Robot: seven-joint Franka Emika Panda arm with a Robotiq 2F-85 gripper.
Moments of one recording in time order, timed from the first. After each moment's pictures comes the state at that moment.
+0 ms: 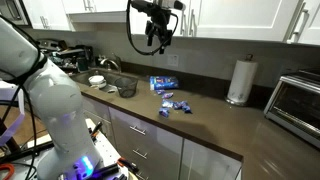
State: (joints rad) arm 0.00 -0.51 -0.20 -2.20 0.15 1.66 -0.08
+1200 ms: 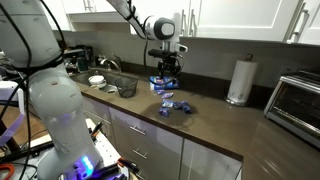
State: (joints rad) arm 0.00 -0.07 -0.05 -2.26 -0.01 2.14 -0.05
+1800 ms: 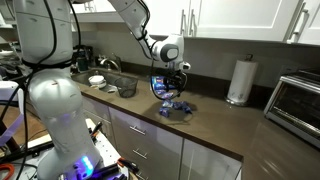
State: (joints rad) arm 0.00 0.19 -0.04 -2.22 0.01 2.41 -0.05
